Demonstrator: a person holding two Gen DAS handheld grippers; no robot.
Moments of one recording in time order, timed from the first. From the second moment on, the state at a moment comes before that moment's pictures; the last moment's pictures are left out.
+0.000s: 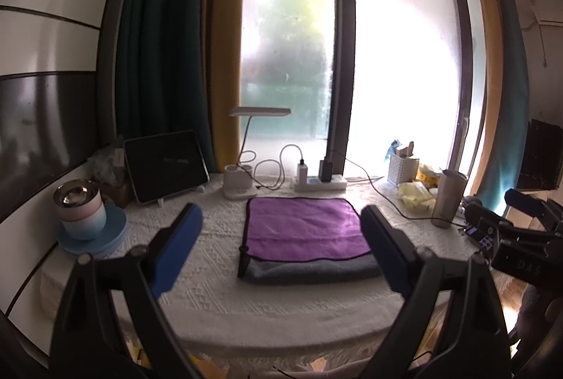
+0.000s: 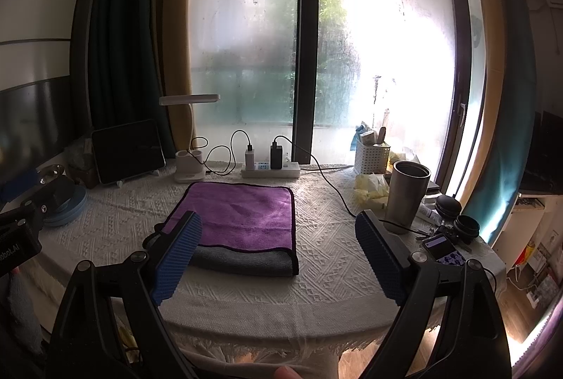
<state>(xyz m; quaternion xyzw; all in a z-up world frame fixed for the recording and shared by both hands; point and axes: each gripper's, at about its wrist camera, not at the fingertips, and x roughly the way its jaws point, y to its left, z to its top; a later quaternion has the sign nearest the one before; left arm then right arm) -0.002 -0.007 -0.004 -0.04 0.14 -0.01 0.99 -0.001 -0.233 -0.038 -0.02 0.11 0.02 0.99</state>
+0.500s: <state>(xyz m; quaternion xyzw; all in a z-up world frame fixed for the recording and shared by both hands) -0.002 -0.006 -0.002 -0.04 0.14 -0.01 0.99 -0.001 -0.233 -0.038 -0.02 0.11 0.02 0.99</state>
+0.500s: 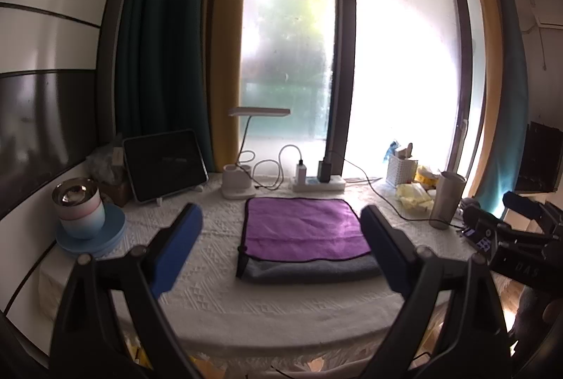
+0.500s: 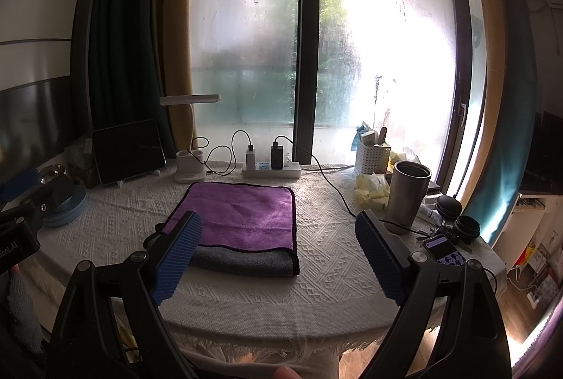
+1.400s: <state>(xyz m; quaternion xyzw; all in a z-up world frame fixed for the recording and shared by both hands) -0.001 -0.003 0.000 -0.04 0.13 -0.01 0.99 0.001 -0.233 -0.034 -0.02 0.10 0.02 0.99</state>
